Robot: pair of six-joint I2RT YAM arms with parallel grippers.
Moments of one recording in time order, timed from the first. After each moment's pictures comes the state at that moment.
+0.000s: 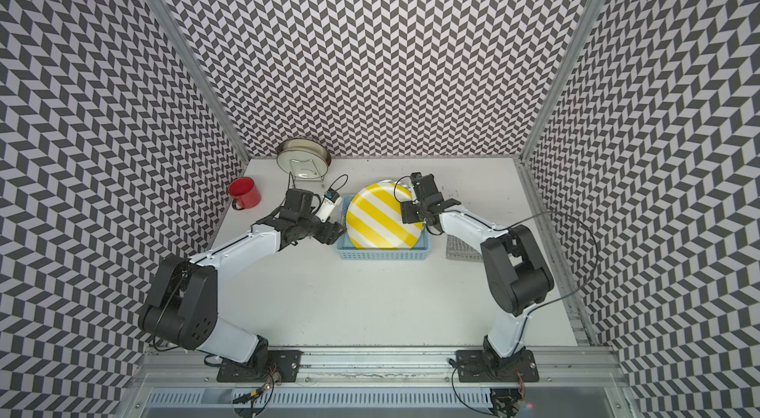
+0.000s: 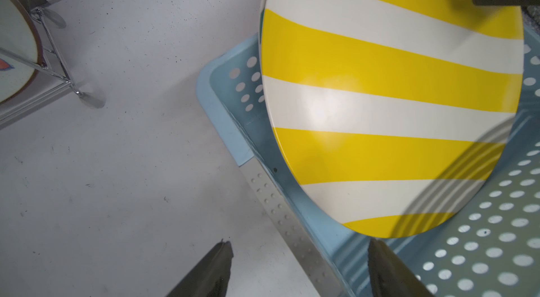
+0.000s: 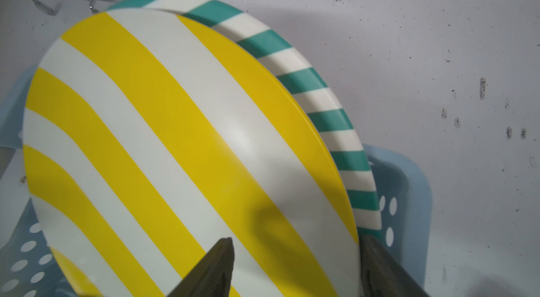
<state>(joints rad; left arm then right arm) -0.33 1.53 0.93 -0.24 0.24 0.24 0.44 1.79 1.19 -0.25 0.00 0.22</state>
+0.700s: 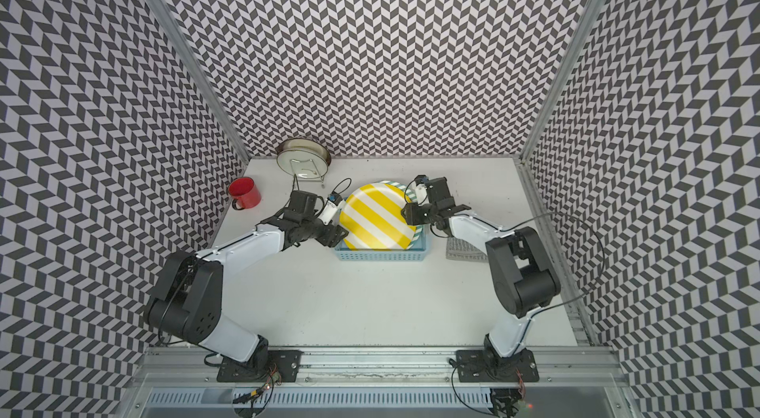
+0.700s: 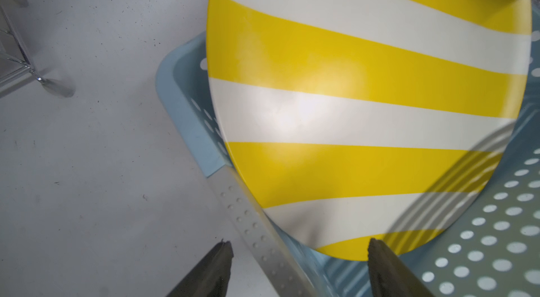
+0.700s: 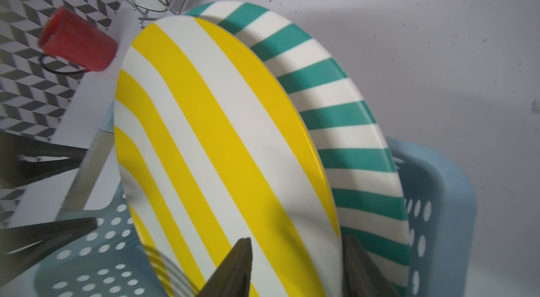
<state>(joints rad) -0.34 1.56 0.92 -0.24 0.24 0.24 0.36 1.75 1.06 -0.07 -0.35 0.27</state>
